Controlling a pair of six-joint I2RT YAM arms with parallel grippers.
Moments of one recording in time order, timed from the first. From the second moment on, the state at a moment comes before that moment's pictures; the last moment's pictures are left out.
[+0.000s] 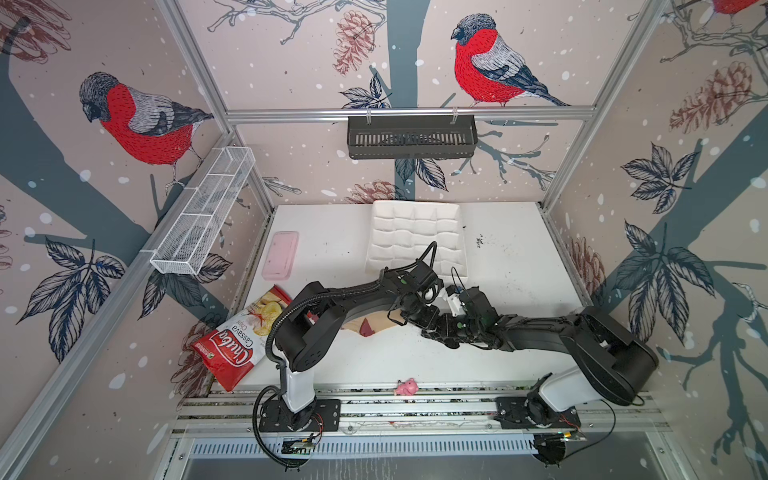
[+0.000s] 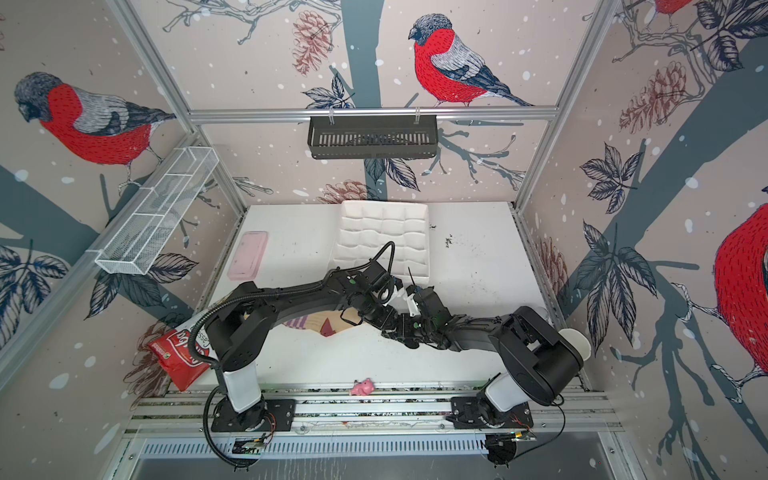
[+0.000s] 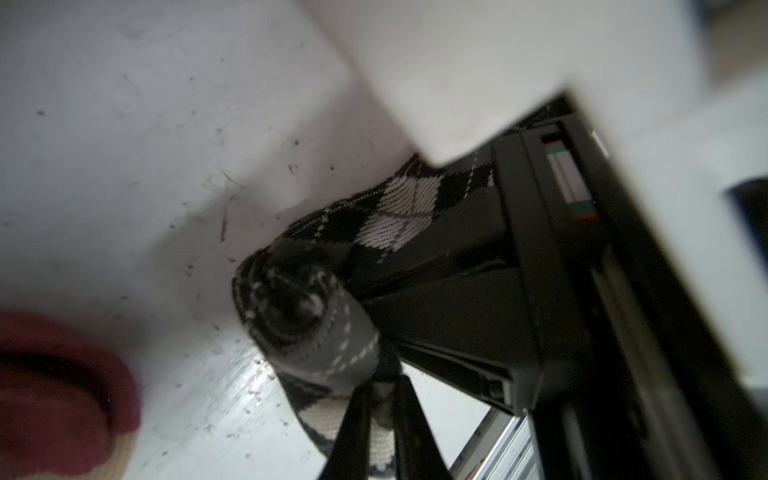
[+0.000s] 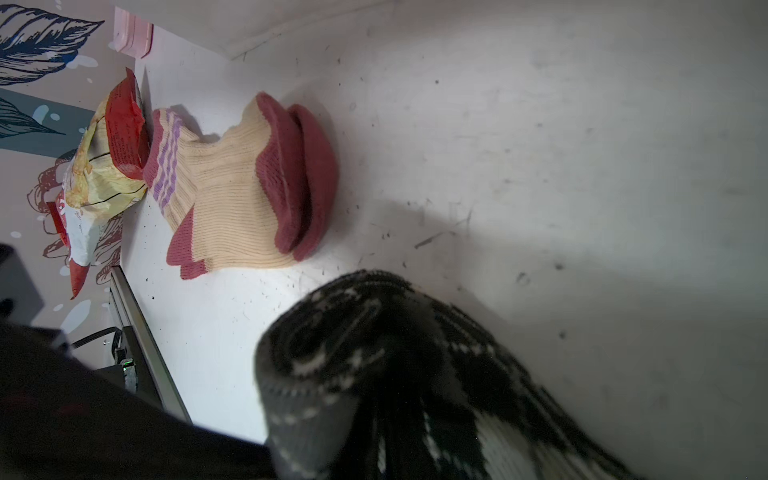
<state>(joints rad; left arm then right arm) -0.87 1.87 1.23 -0.56 0.44 -0.30 0.66 1.49 0.42 0.27 -0.41 0.65</state>
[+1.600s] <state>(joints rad) -0.85 1.95 1.21 -0.42 0.52 -0.34 0.59 1.27 0.43 0.03 -0.37 0.63</state>
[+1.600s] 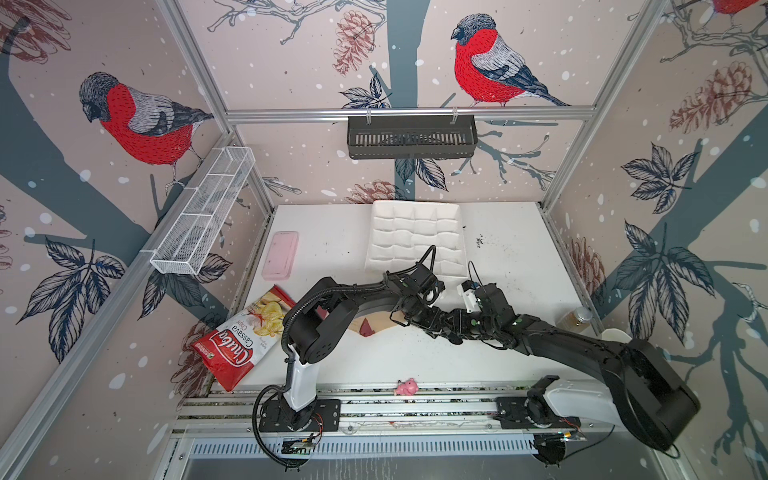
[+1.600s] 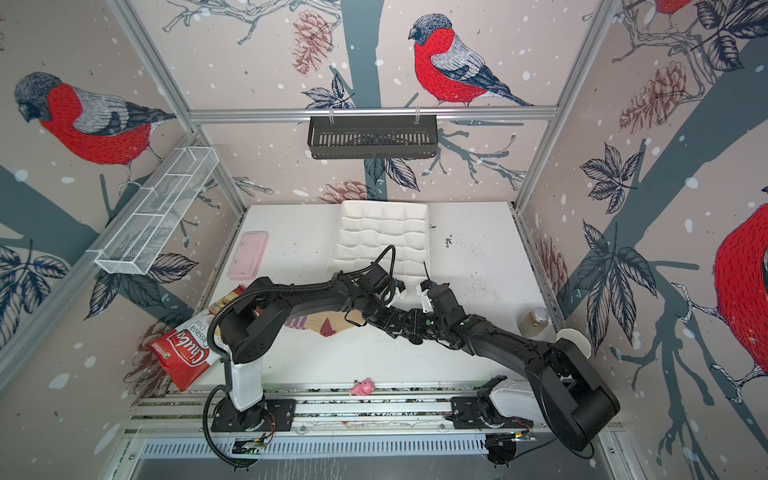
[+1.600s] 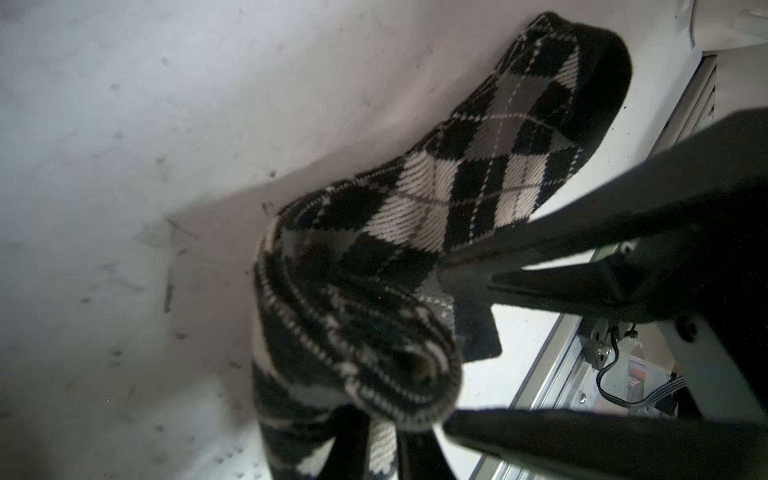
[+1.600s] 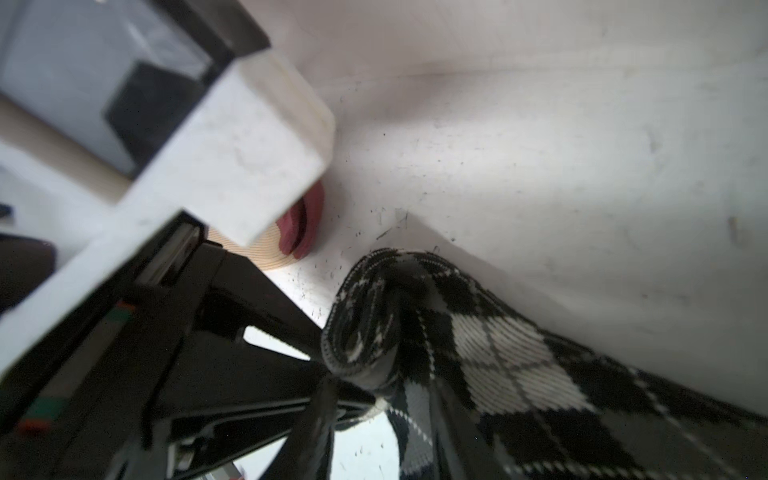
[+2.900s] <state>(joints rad) -0.77 1.80 1.09 -0.36 0.51 -0.34 0.60 1.45 0.49 0.12 -0.26 0.61</state>
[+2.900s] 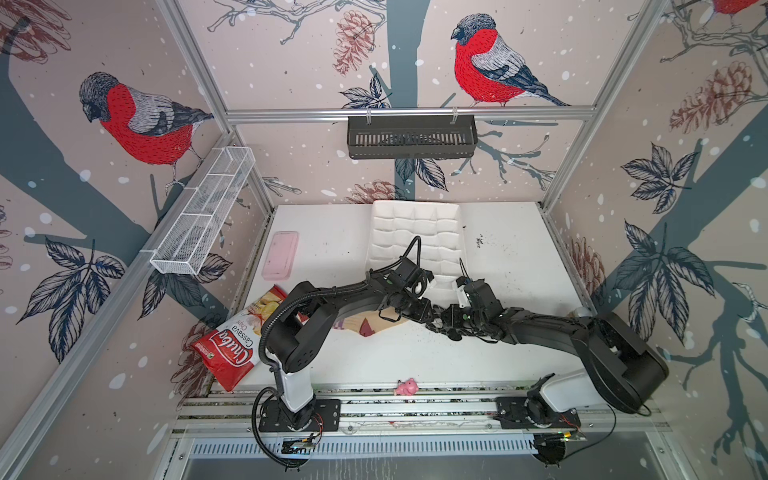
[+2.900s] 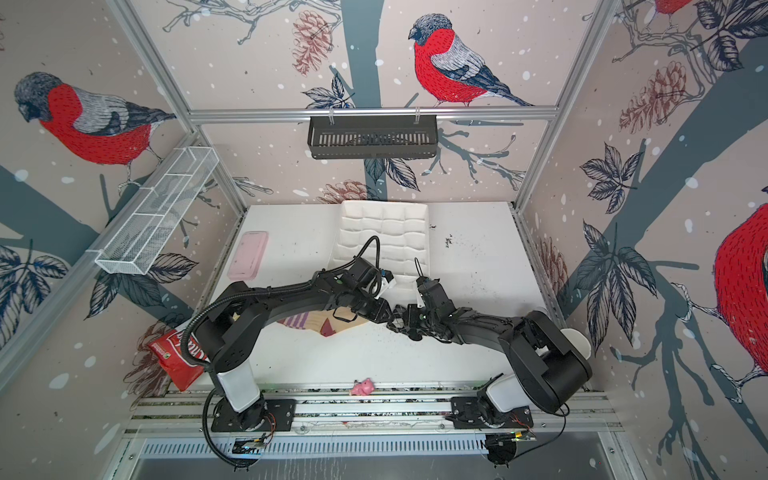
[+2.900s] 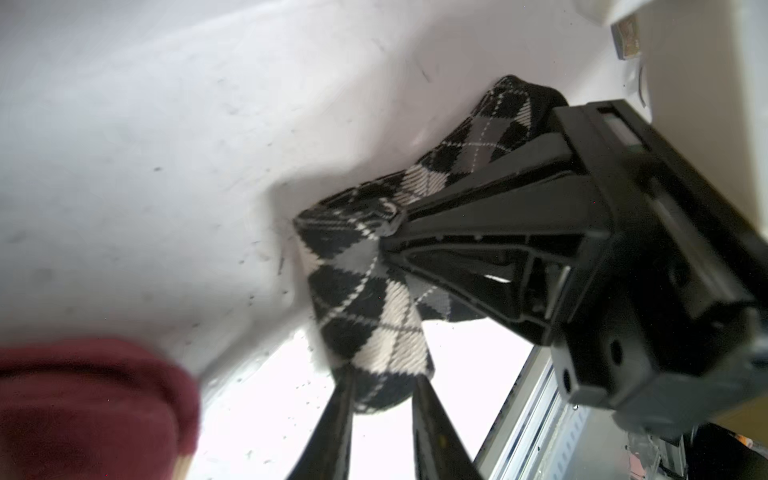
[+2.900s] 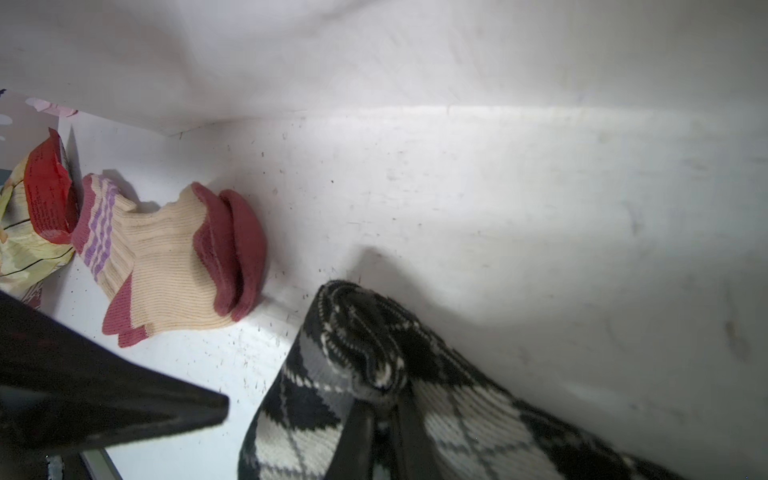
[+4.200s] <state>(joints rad) -0.74 1.86 0.97 -0.14 0.64 -0.39 0.64 1.49 0.46 0.23 -0.29 0.66</state>
